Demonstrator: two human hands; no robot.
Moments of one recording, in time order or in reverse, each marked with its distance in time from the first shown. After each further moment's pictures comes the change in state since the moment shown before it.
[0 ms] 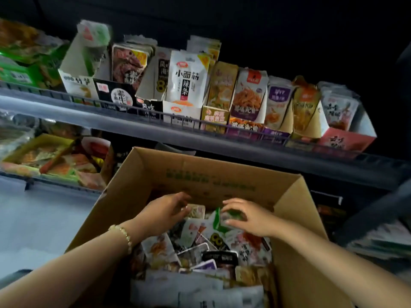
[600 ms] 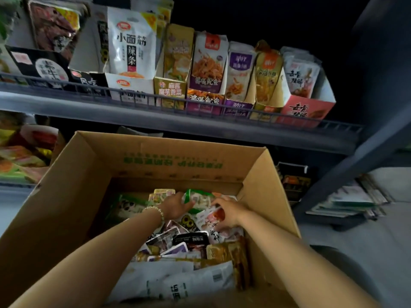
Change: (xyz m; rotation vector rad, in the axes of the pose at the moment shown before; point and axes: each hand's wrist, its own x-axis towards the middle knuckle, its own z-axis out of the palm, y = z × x) left_hand 0.088 0.029 0.115 -0.238 -0.384 -0.298; right_hand 0.004 0.077 0.061 -0.081 -0.198 0.409
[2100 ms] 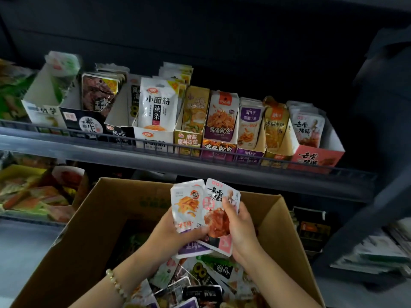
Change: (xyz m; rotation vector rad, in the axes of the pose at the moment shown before) left_hand -0.137 0.058 -0.058 -0.808 0.299 0.334; right_hand -0.070 -0.100 -0.071 1.638 0.594 -0.145
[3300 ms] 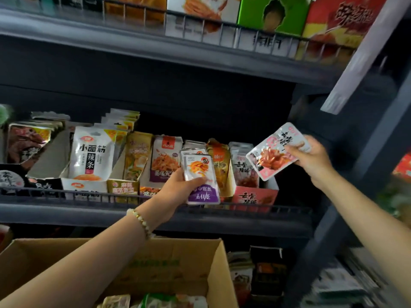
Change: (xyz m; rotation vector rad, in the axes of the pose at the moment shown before) left_hand 0.119 0.152 0.115 -0.103 -0.027 0.102; right_hand 0.111 -0.275 -0.222 -0.387 0.247 -0.667
